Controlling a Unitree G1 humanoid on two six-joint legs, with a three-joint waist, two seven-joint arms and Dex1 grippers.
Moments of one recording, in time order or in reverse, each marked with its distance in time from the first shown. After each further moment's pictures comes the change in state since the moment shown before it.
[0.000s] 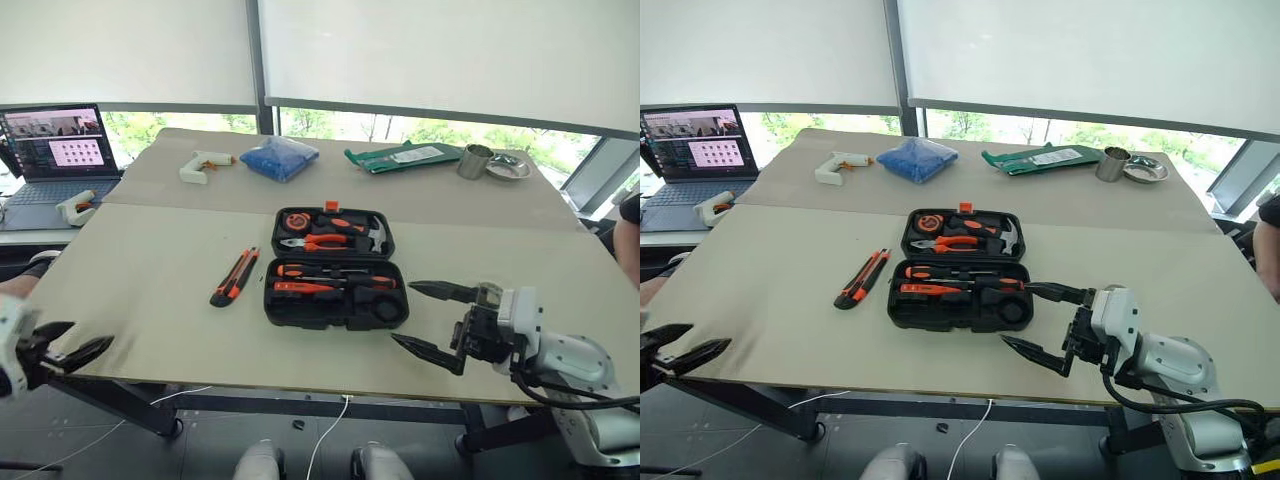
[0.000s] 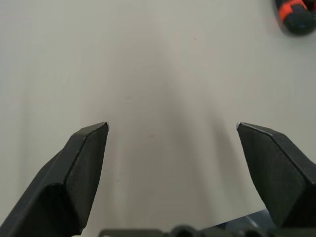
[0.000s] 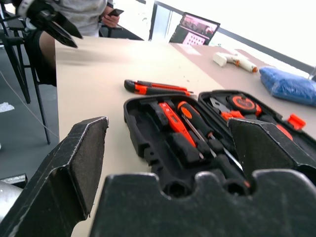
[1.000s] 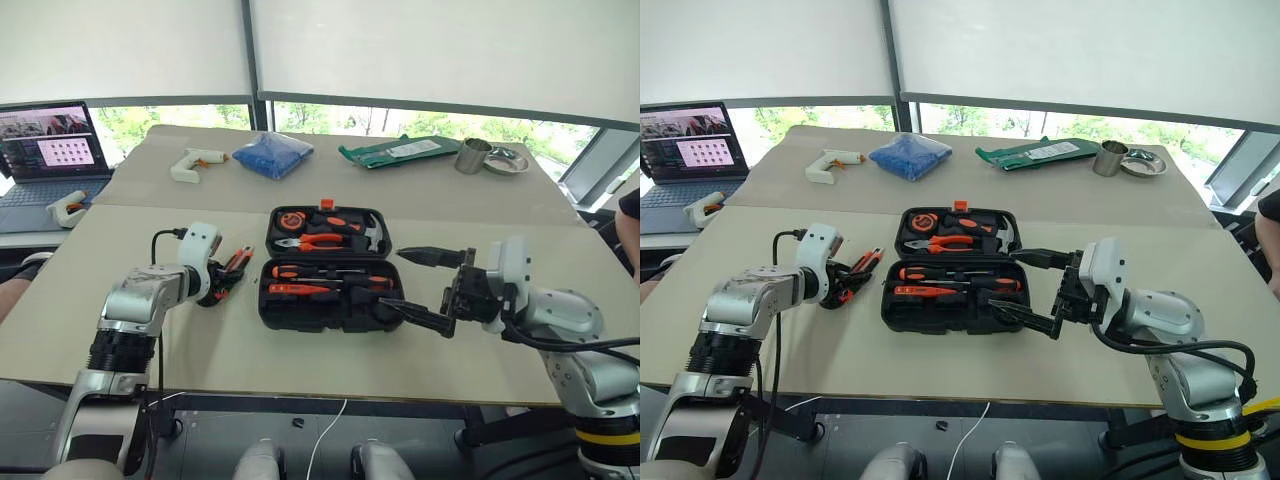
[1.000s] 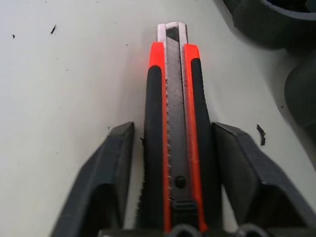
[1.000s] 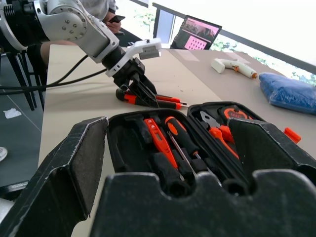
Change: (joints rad) left arm -0.722 -0.363 -0.569 0.286 0.144 0.200 0.415; right arm -0.182 -0.046 0.034 0.033 0.059 0.179 -0.030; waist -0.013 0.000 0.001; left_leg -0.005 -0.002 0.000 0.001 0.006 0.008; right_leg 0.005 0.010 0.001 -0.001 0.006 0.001
